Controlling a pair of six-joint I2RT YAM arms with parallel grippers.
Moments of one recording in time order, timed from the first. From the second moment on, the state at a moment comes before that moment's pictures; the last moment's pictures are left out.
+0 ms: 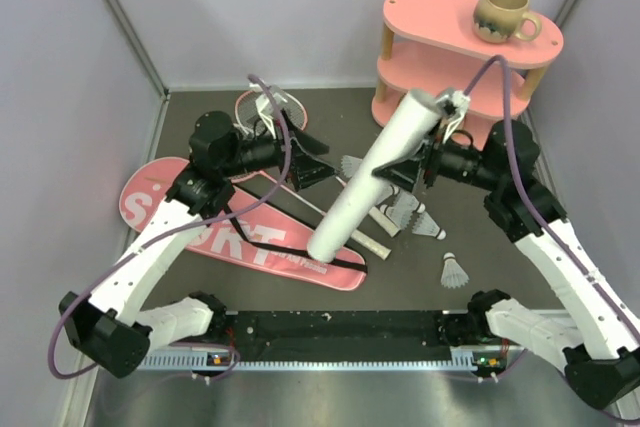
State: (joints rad) left arm -0.49 1.09 1.11 0.01 0.76 -0.47; right arm 0.41 0.92 1.10 -0.24 -0.64 0.37
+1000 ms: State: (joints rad) left arm -0.52 1.16 1.01 0.32 0.90 -0.67; right arm 0.72 1.11 0.94 0.04 -0.81 0.28
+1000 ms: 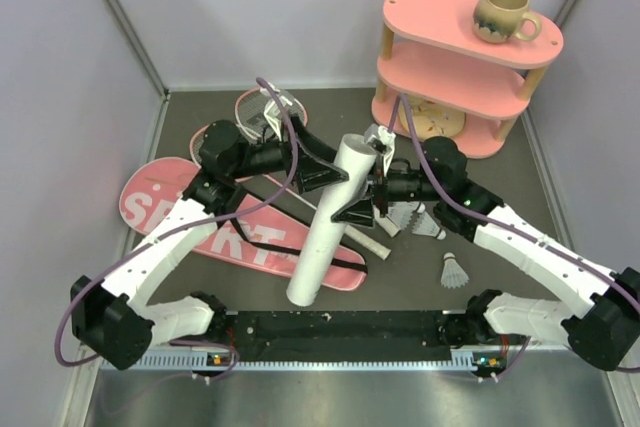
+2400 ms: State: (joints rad) left arm -0.55 1.08 1.05 -0.15 0.73 -0.08; right arm 0.72 0.97 1.17 -0.56 -0.29 0.21
